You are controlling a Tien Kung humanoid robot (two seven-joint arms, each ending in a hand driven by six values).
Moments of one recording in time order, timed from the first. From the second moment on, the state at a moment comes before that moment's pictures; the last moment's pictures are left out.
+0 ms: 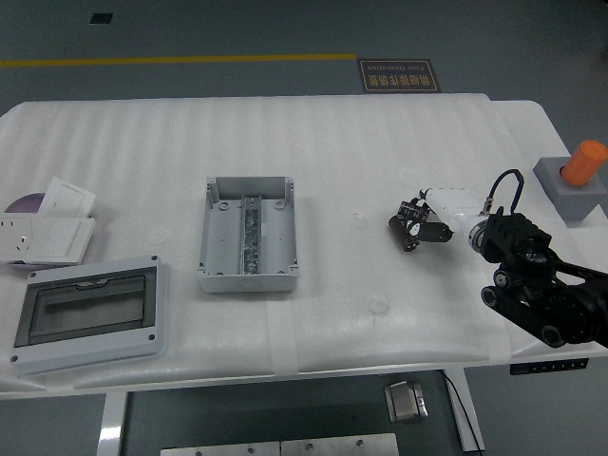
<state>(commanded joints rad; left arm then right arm) -0.01 0.24 -0.65 -0.18 0.79 -0.14 0.41 0.69 -0.43 0.43 0.97 -1.77 -0.15 -0.23</state>
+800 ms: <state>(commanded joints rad) -0.01 0.24 -0.63 -0.18 0.78 -0.14 0.40 0.69 -0.46 0.43 0.97 -1.68 -0.16 -0.21</state>
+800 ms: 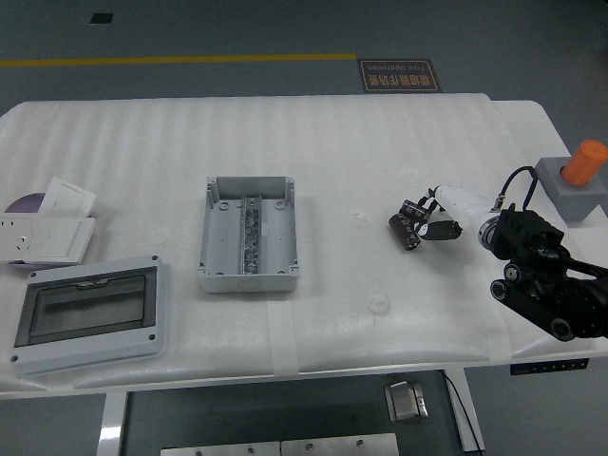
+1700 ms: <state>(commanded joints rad) -0.01 0.25 -0.63 -0.18 0.77 -0.14 0.38 0.69 -0.43 0.41 0.96 -1.71 -0.19 -0.21</state>
